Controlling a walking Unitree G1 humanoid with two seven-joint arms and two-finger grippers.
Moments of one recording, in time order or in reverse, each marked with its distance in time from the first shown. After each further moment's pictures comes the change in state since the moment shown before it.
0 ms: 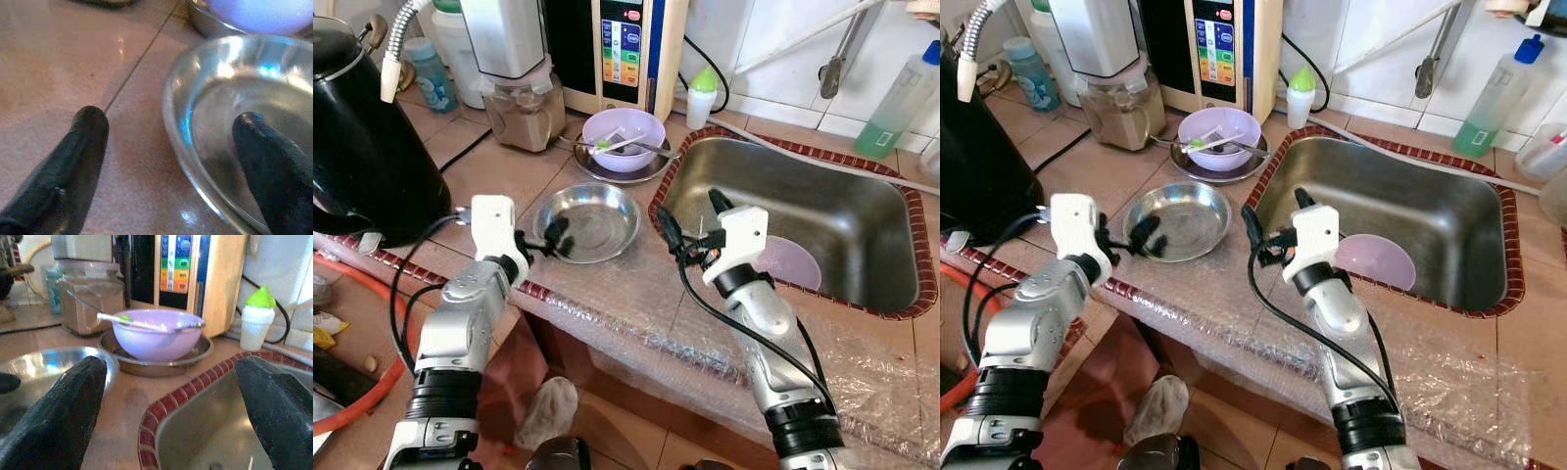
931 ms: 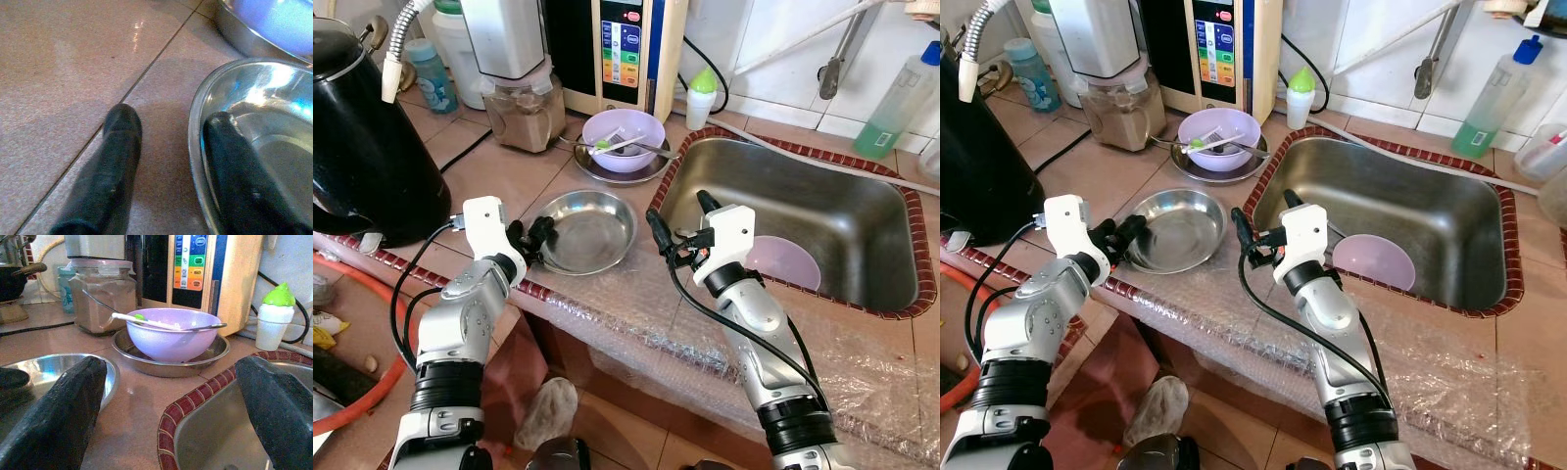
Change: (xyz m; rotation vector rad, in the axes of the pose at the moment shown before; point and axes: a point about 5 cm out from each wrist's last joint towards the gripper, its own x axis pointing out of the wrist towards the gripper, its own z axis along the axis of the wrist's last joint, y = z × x) left arm 0.005 0.009 -0.001 -0.174 0.024 0.059; right arm 0.008 0.011 0.001 0.016 0.010 0.044
